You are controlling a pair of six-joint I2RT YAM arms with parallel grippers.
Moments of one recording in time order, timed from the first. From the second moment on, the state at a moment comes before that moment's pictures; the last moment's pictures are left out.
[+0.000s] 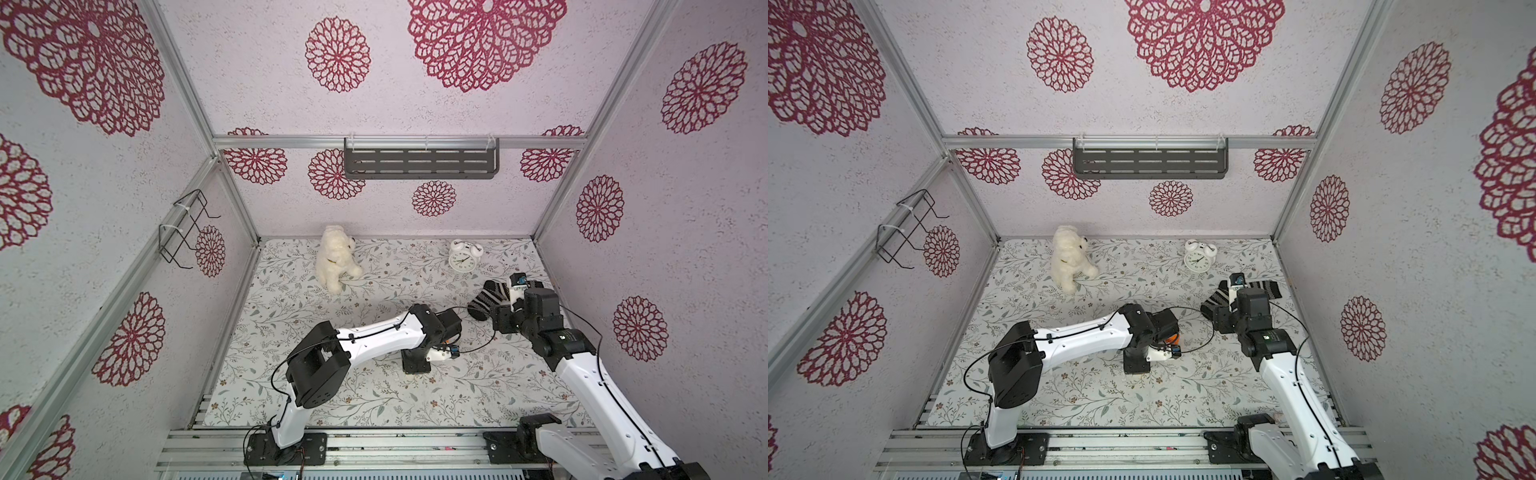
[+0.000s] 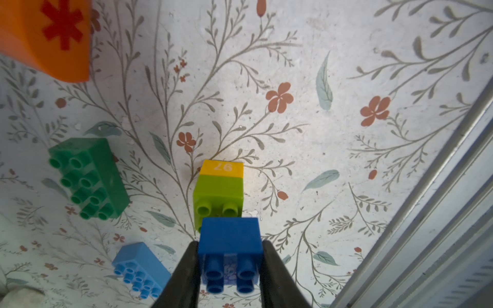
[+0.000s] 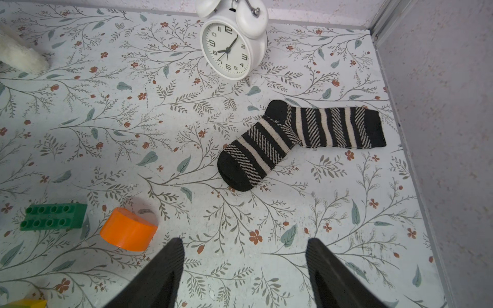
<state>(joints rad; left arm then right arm) -1.07 2.02 1.65 -1.19 -0.10 0.42 0.17 0.95 0.77 -0.53 0.08 0.04</state>
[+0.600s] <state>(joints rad) -1.07 2.04 1.67 -1.19 -0.13 0.44 0.17 0.95 0.76 -0.53 0.07 0.05</state>
